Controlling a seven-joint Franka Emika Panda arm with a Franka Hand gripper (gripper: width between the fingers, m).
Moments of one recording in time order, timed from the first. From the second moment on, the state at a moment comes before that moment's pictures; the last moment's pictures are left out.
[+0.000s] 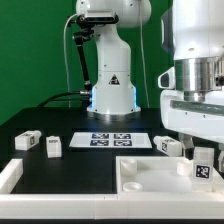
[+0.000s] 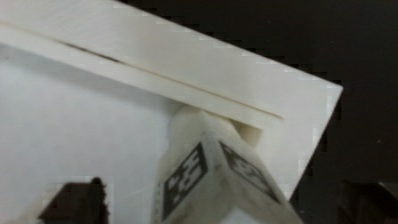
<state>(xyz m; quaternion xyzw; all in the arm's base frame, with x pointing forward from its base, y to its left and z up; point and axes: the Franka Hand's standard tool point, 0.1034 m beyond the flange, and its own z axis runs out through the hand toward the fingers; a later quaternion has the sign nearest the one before) 0.625 0.123 0.069 -0.84 0.54 -0.04 0.06</state>
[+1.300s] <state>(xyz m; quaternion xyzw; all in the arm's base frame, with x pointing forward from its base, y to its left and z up) 0.627 0.120 0.069 -0.79 0.61 -0.02 0.05</state>
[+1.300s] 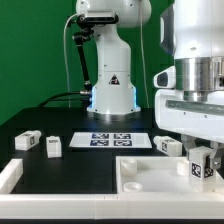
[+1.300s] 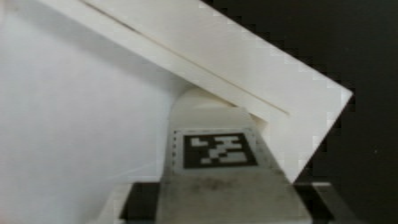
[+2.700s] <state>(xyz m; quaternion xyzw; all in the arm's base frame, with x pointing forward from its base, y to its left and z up) 0.625 0.120 0.075 -0.57 0.82 0.00 0.08</state>
